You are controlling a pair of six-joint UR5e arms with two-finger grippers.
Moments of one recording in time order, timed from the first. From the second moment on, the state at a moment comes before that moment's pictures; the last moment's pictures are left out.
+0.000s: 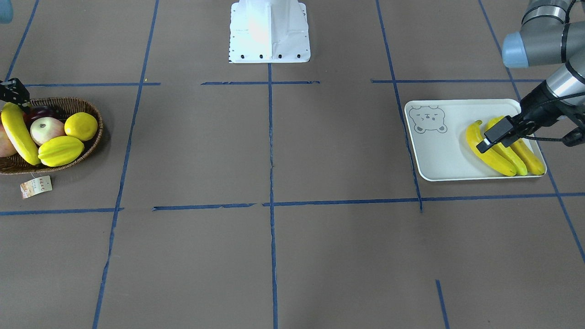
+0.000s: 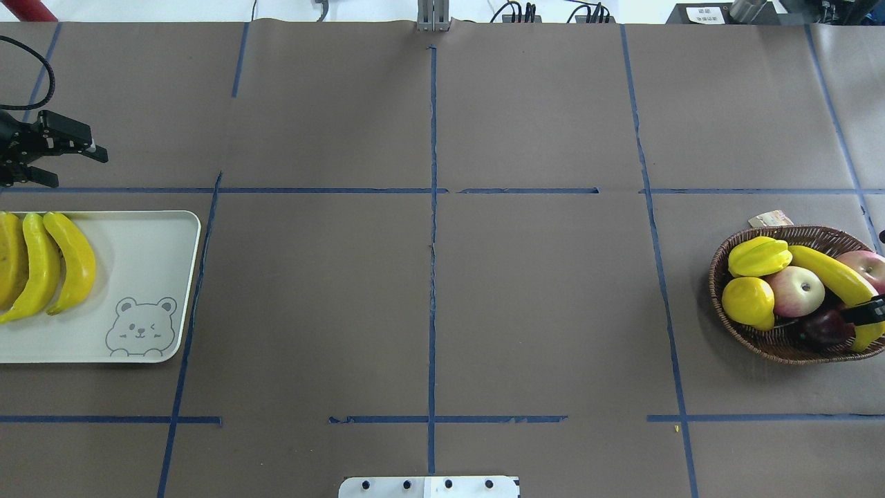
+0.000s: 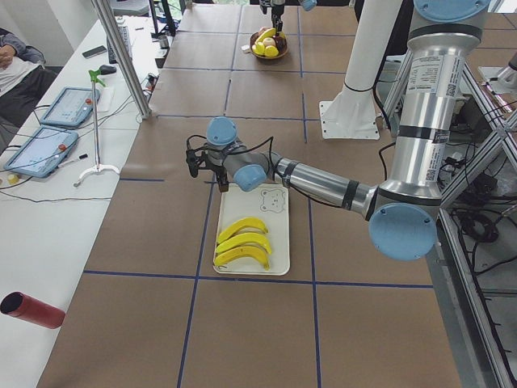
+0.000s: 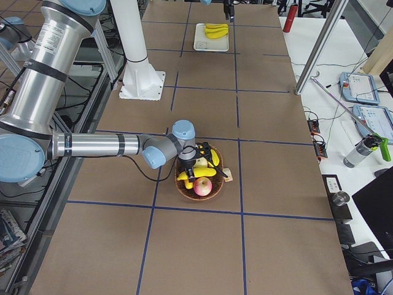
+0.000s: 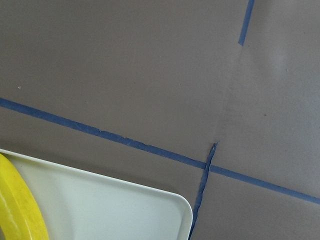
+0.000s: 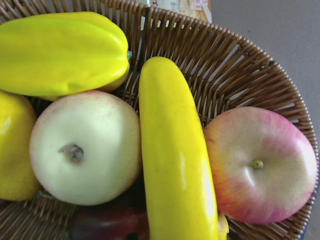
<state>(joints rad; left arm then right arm) -1.15 -1.67 -1.72 -2.14 -2.35 -1.18 0.98 -1.95 1.87 -0.99 2.11 0.45</state>
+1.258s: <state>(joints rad) -1.13 -1.69 -1.71 -2.14 -2.36 -1.18 1.10 -1.89 2.04 -0.99 2.19 0.47</state>
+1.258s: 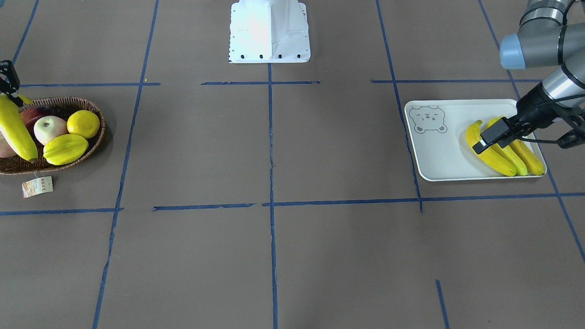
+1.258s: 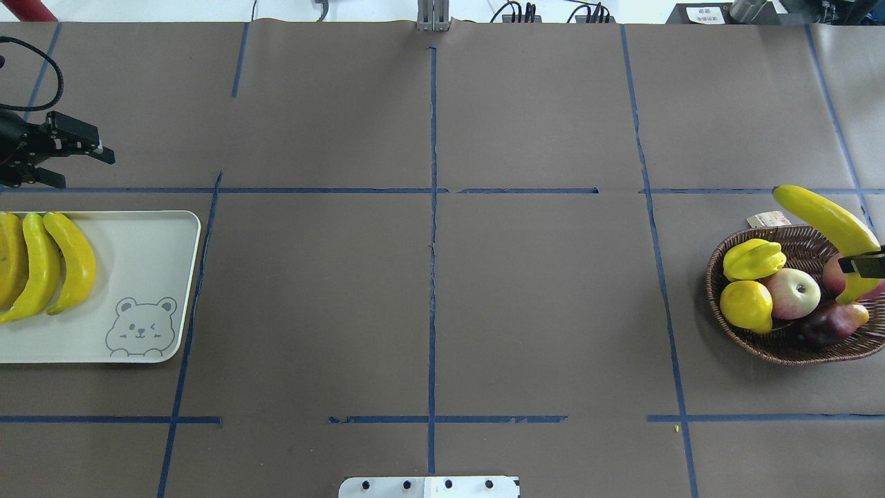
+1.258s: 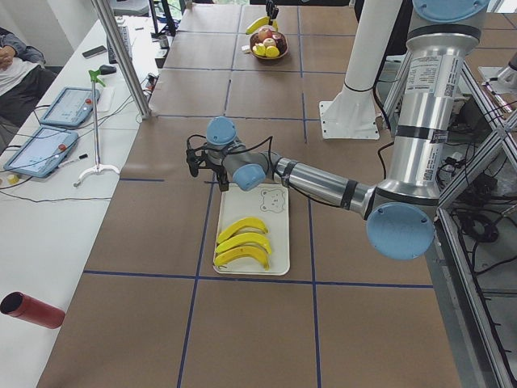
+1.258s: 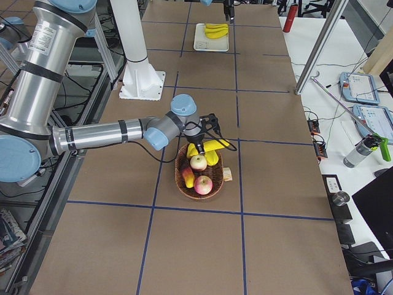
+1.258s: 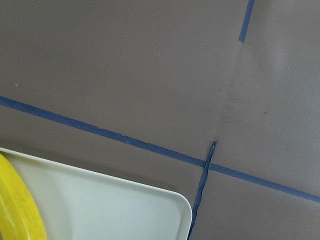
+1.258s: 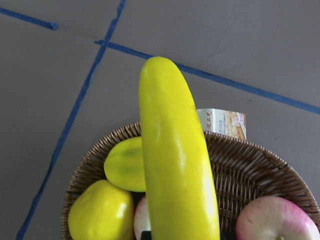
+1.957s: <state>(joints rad) -1.01 -1.84 -1.70 -2.15 -2.35 -1.37 0.86 -1.46 1.94 -0.99 2.09 1.00</state>
